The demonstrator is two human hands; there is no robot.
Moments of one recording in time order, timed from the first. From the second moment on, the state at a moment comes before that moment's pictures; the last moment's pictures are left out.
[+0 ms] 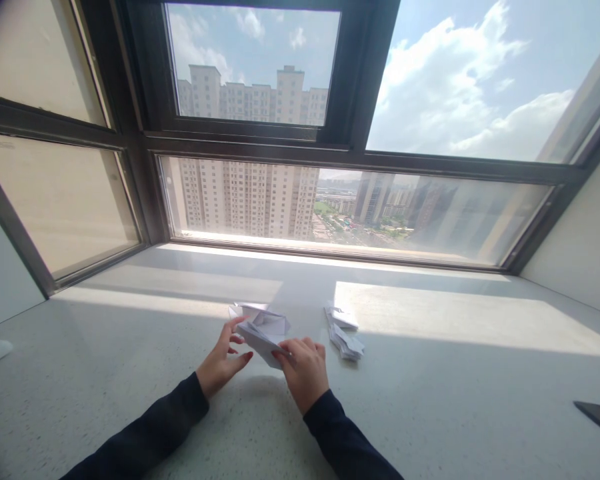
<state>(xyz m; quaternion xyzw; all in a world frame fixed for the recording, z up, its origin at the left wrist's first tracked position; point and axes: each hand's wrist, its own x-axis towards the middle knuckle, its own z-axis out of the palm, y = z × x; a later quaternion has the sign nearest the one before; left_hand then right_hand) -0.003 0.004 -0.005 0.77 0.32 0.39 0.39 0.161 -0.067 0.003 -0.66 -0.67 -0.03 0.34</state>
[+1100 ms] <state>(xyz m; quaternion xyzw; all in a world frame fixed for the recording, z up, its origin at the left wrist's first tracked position) -0.022 0.034 -0.012 0.90 0.41 0.13 0.01 0.167 -0.067 0.003 -0.63 -0.69 -0.05 0.34</state>
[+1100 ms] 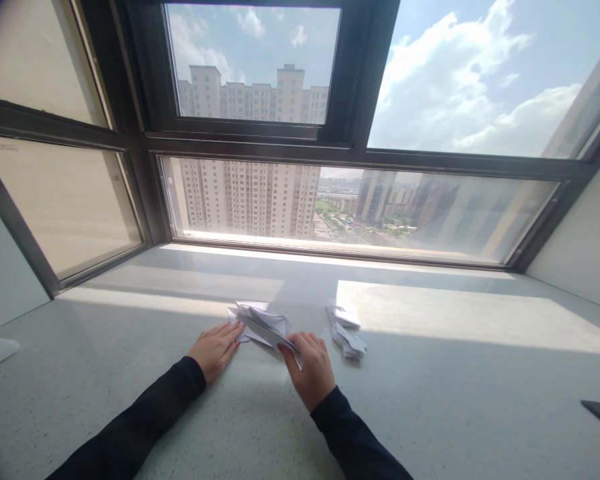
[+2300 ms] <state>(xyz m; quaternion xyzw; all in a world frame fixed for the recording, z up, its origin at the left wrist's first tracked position) -0.010 0.010 0.004 0.96 0.26 0.11 -0.03 0.161 -0.069 0.002 -0.59 -0.78 0.00 0.21</state>
